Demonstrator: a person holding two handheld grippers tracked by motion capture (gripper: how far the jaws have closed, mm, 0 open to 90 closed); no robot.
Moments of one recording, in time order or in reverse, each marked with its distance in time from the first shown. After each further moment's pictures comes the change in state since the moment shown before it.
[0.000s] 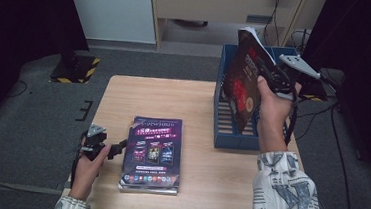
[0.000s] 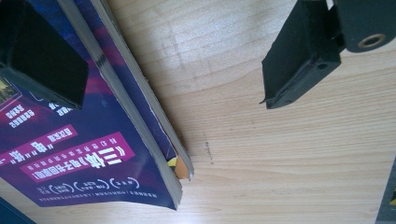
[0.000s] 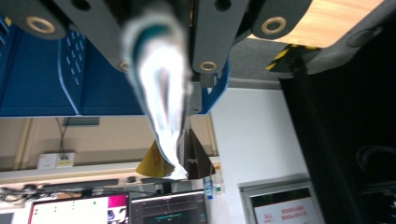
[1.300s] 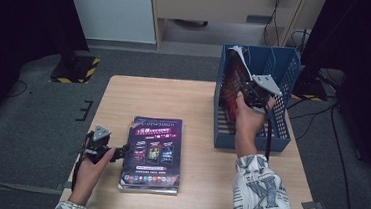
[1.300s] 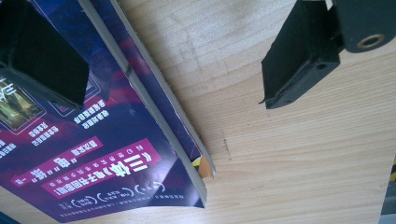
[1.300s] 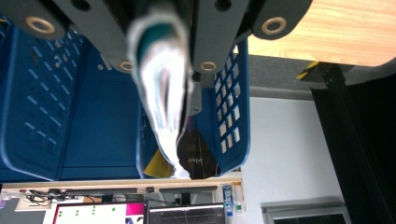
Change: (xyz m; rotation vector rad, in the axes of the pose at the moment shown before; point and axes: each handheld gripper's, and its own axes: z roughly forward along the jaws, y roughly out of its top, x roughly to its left) left arm -0.017 0.001 -0.005 0.008 0.016 0.114; right arm 0.014 -0.084 0.041 0.004 -0.103 -0.072
